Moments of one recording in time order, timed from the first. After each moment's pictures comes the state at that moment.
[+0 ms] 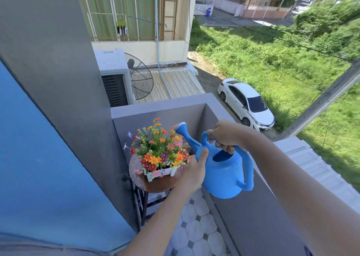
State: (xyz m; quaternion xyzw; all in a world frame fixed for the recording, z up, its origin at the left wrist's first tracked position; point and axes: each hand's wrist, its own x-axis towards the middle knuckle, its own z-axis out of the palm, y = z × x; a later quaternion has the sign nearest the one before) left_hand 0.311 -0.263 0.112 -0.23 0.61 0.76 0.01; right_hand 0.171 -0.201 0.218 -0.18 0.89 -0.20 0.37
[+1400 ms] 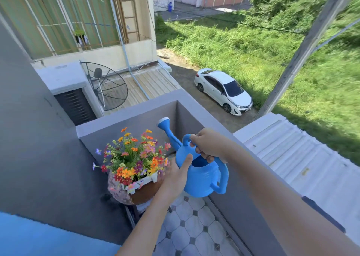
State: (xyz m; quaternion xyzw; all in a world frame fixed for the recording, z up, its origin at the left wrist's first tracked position) left_hand 0.296 -0.244 0.094 -0.23 0.67 0.70 0.04; right_hand 0.174 -0.145 0.181 -0.10 0.85 -0.38 0.35
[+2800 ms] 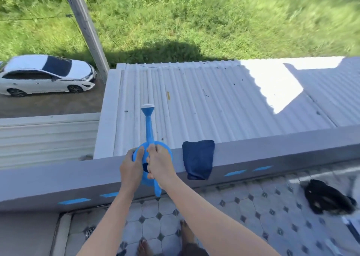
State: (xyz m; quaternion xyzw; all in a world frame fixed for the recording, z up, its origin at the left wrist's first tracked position) left_hand 0.048 0.024 -0.009 0.02 0.80 0.56 0.22; right_hand 0.103 0.101 0.031 0.43 0.56 -0.71 -0.03
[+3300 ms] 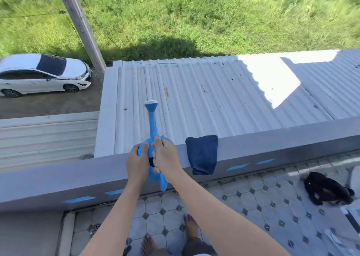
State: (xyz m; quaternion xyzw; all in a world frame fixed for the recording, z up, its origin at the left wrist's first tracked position) left_hand 0.047 0.027 -0.007 0.03 0.79 0.57 0.22; right_hand 0.102 0.104 0.033 0.43 0.56 -0.70 -0.08
